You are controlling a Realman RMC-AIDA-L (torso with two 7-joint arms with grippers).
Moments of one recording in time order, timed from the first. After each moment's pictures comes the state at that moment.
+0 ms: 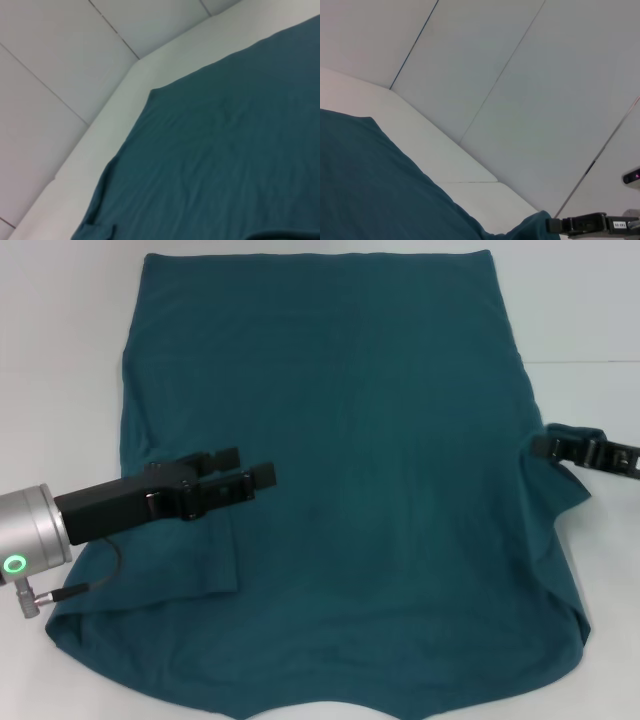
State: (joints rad) left arm -0.48 -2.16 0.60 0.72 1.89 1.53 -1.68; right arm 0.58 1.98 -0.52 -0.52 -2.02 -1.29 1.91
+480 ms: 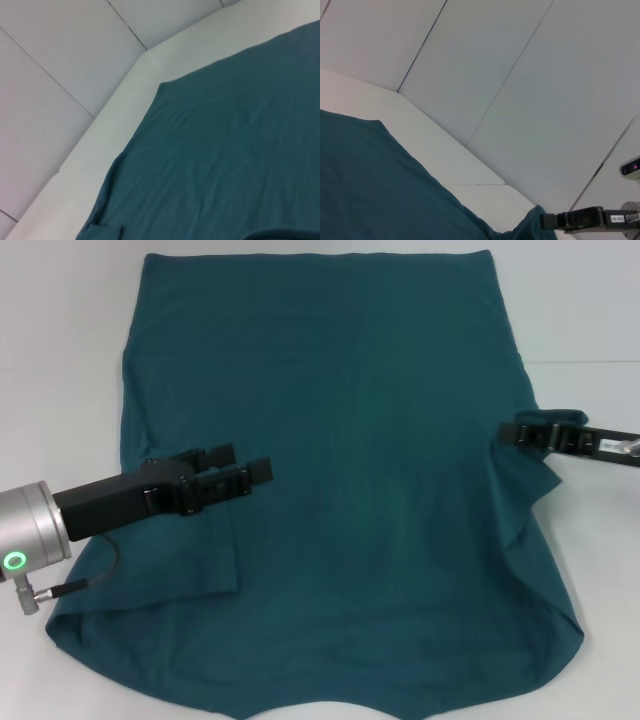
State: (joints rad) left arm -0.48 -2.16 0.60 0.72 1.89 1.51 -1.67; right arm 0.65 2.00 -0.58 -0.51 -2.02 -1.23 1.95
